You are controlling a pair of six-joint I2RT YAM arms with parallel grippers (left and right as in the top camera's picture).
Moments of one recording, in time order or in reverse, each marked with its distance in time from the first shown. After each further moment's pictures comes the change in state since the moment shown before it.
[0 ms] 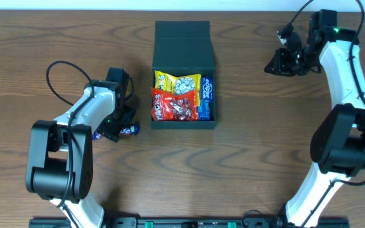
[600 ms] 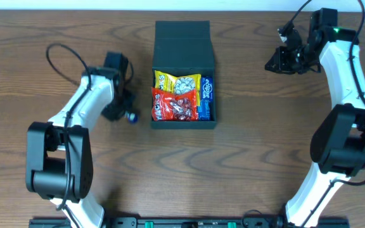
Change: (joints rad) left arm -0.002 0.000 0.202 -0.055 -0.004 0.254; right arm 0.000 0.000 0.000 0.038 0.000 0.000
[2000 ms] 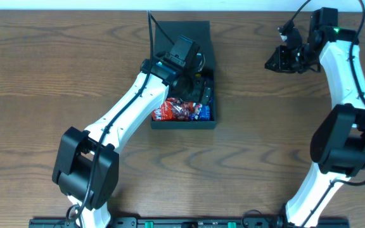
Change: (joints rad) left arm -0.397 0.039 0.269 0.101 0.309 0.675; right arm 0.000 0.000 0.000 0.016 0.000 0.000
